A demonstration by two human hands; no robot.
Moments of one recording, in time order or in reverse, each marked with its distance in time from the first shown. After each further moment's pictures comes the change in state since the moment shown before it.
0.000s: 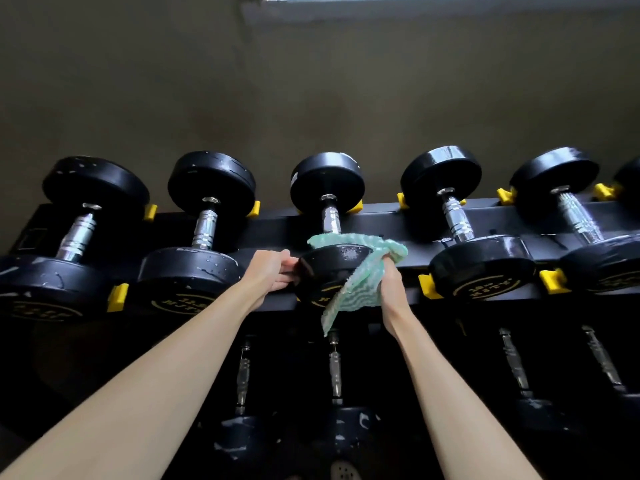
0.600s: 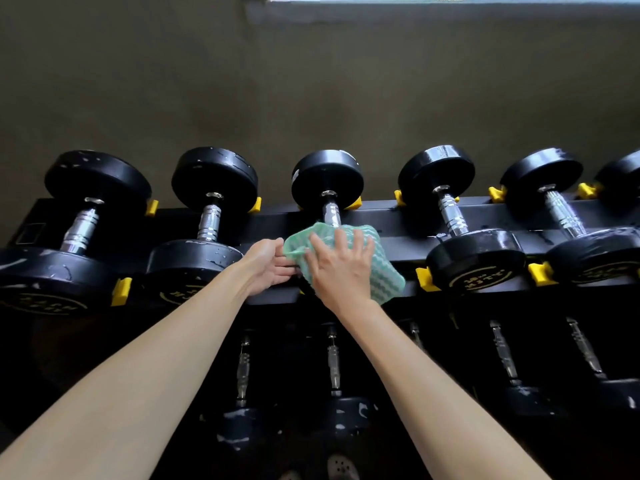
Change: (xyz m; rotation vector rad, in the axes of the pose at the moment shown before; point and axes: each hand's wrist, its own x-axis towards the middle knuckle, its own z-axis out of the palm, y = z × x) left_hand -0.014 0.015 -0.016 -0.102 -0.109 -0.142; right_hand -0.031 -0.016 0.070 -1.512 0.247 -0.652
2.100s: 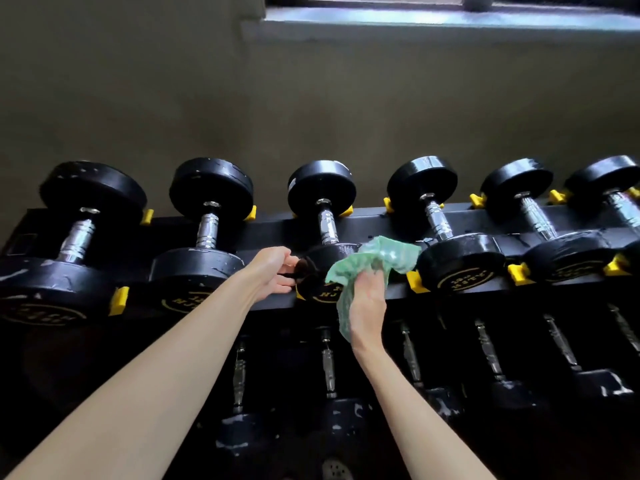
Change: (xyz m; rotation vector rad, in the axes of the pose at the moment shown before) left_hand -0.010 0.001 0.004 0.093 -0.027 0.000; right_hand -0.050 0.015 -0.001 1.376 0.150 0.647
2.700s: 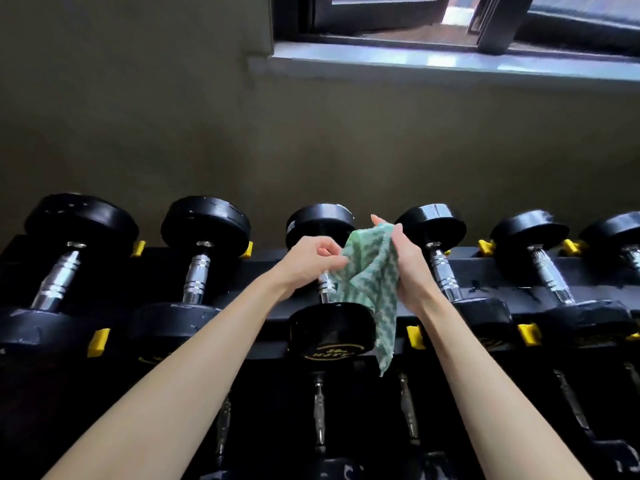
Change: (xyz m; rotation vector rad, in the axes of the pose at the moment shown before) left_hand 0.014 0.088 0.037 0.370 -0.126 0.547; right_hand 0.140 -0.103 -0.015 0.130 -0.491 0.048
